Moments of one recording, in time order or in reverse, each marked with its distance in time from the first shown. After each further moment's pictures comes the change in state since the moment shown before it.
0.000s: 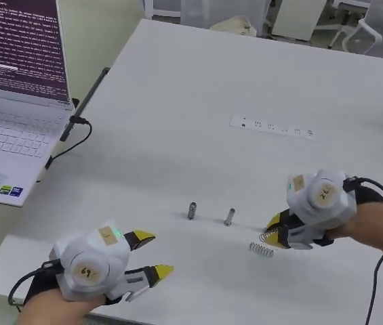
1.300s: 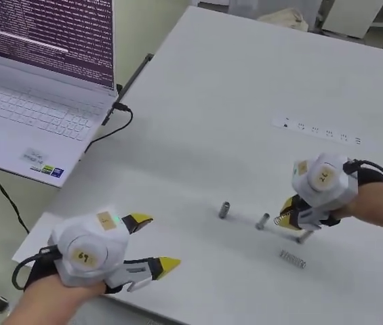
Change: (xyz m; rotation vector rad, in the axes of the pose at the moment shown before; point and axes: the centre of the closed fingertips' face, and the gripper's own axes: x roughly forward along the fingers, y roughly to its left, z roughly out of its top) left arm -0.030 0.035 -0.013 -0.102 -0.002 0.102; right arm 0.043 -0.047 0.026 -0.120 0.099 0.039
